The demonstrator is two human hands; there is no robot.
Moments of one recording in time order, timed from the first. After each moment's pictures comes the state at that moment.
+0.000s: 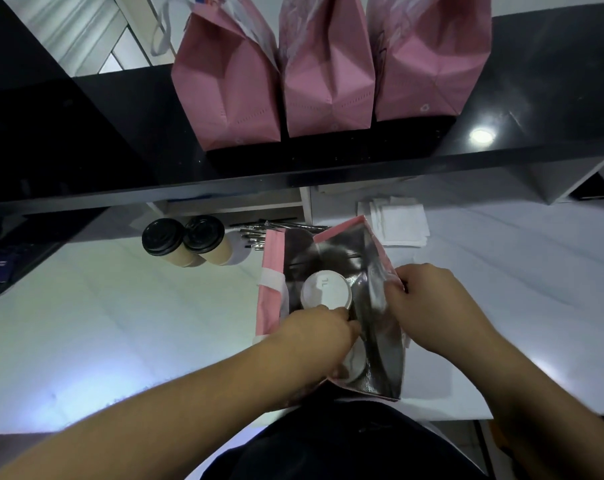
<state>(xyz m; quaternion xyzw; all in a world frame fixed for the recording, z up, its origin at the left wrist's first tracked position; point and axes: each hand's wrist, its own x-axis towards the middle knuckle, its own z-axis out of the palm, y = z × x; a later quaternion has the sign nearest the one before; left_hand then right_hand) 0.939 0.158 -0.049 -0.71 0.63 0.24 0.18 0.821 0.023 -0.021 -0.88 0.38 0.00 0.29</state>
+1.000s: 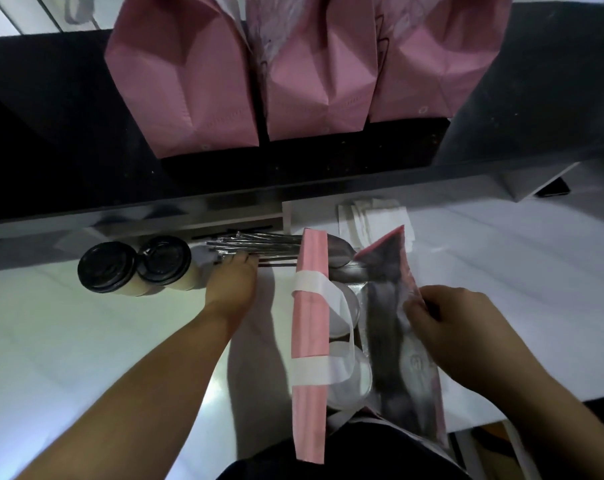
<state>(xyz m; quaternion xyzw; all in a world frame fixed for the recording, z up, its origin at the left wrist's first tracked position) 1.138 0.139 -0.207 -0.88 0.46 0.10 0.03 0.835 0.012 -0.020 -0.86 0.44 0.02 0.26</state>
